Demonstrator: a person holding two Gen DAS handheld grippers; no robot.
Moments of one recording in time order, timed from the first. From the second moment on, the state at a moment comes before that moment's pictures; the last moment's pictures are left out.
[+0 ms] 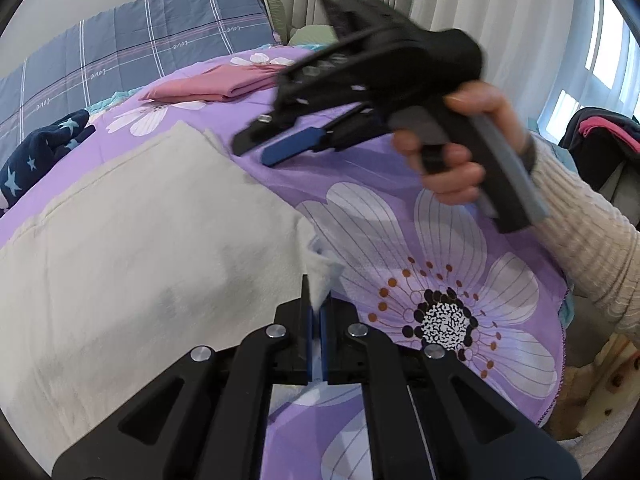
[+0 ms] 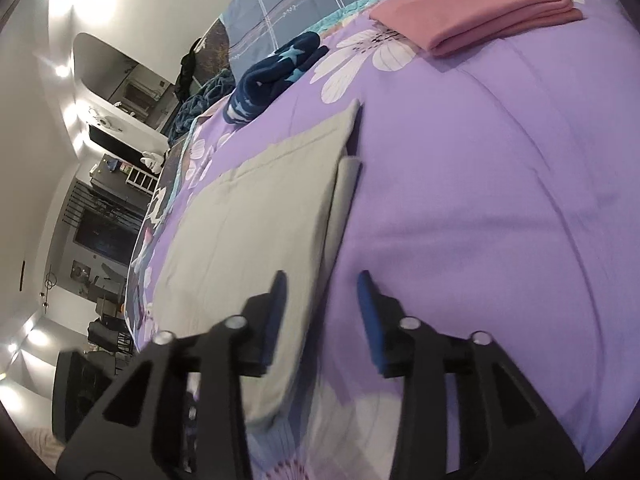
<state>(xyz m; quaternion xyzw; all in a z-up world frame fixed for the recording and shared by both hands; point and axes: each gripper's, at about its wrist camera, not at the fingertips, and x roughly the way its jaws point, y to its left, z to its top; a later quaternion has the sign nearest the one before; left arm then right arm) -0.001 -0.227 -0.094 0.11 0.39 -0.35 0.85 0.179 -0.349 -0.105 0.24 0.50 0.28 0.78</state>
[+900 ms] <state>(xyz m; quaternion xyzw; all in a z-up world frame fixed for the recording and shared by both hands) -0.005 -0.227 -0.104 0.12 0.39 -0.41 0.82 0.173 -0.350 -0.087 0.16 0.47 0.25 0.83</state>
